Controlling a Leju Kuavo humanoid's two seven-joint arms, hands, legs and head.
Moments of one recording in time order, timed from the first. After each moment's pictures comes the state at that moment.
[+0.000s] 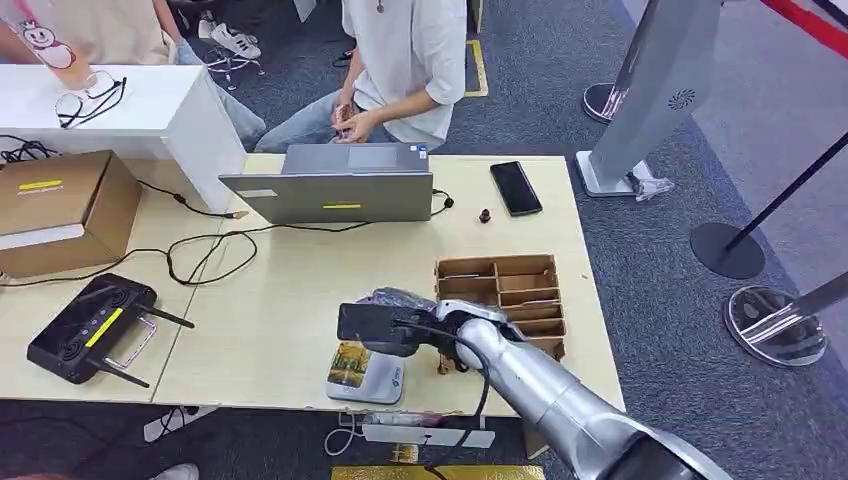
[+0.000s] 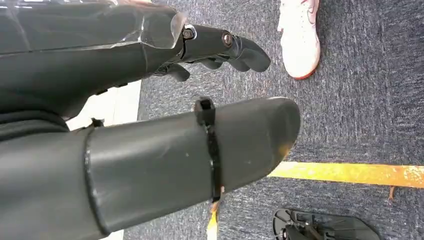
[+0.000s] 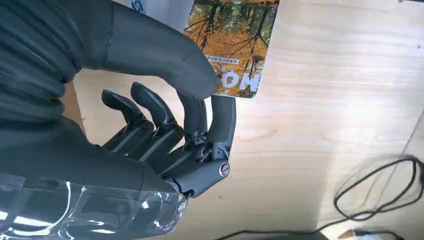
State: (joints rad) left arm -0.13 -0.16 0.85 -0.20 -1.11 0.35 0.10; right arm -0.65 0.07 0.78 -0.85 0.18 0.43 -0.04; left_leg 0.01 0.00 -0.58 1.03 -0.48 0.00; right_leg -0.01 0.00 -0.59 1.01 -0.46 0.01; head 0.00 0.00
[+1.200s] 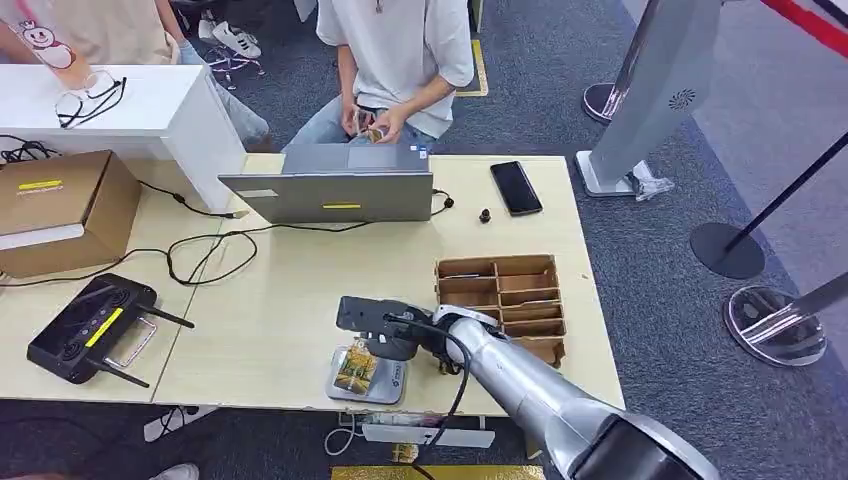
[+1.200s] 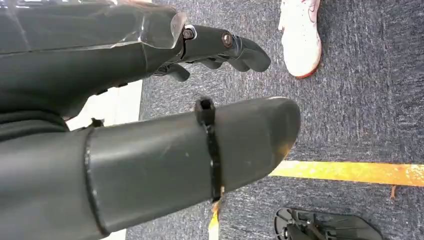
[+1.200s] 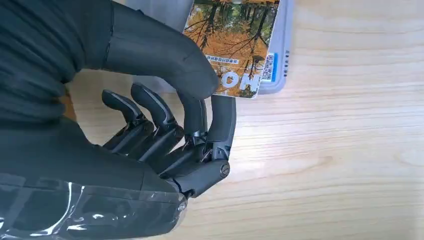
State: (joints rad) left arm -0.13 -0.16 0.85 -0.20 -1.11 0.34 0.11; right arm -0.73 0.16 0.80 -0.54 0.08 0.39 0.01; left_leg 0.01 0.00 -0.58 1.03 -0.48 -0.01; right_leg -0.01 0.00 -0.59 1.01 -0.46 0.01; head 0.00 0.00
